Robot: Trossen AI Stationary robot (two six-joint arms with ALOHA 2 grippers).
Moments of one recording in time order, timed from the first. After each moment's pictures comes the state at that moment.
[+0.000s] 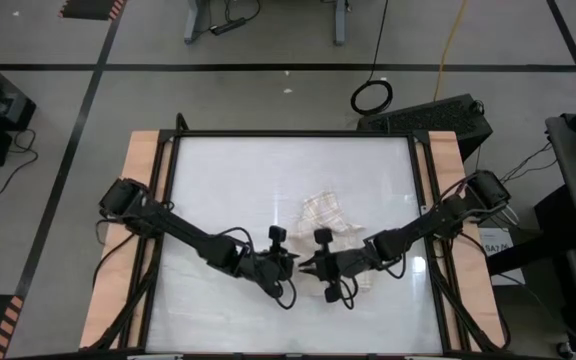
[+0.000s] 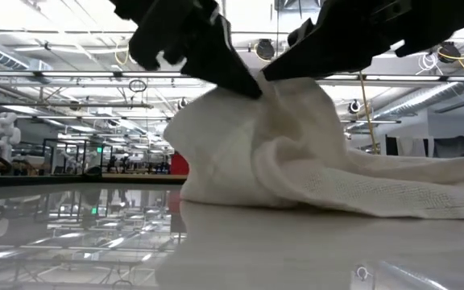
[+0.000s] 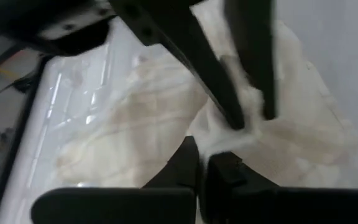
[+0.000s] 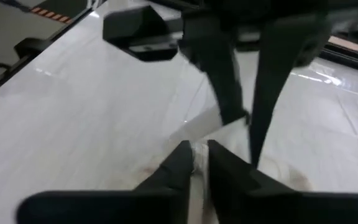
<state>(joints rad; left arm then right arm) -0.41 1.80 1.15 -0.07 -0.54 0.17 0.43 1.64 0.83 0.32 0.32 -0.04</state>
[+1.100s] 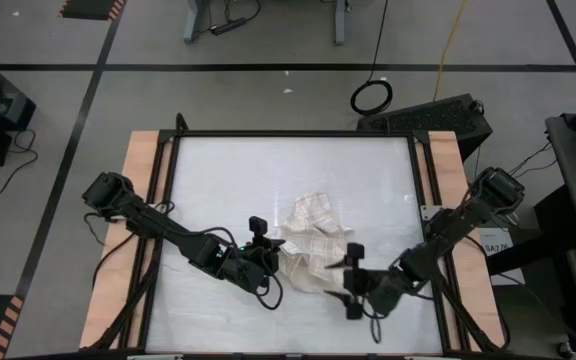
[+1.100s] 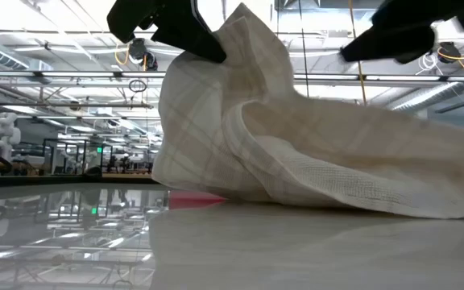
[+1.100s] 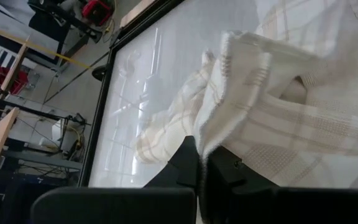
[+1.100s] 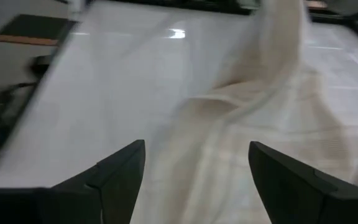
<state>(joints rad) -0.47 1.67 1.15 -0.27 -0.79 0.17 0.73 1.53 0.82 0.04 0.67 0.41</state>
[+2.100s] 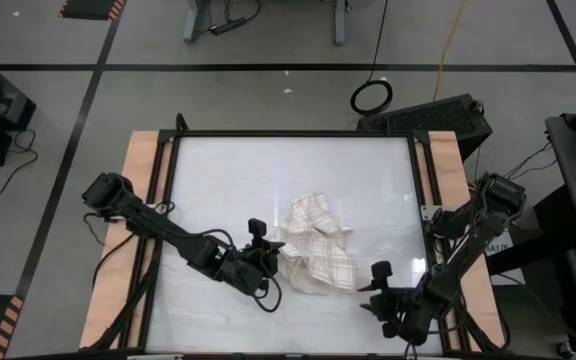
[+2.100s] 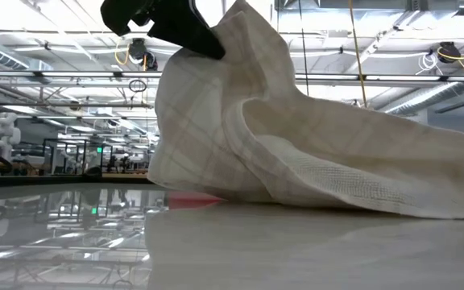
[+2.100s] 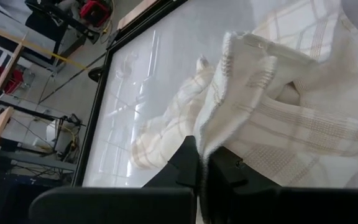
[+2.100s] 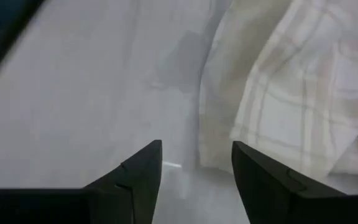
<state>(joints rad) -0.49 1.67 1.15 -0.27 -0.79 0.14 1.00 1.58 0.82 -0.38 0.68 0.60</state>
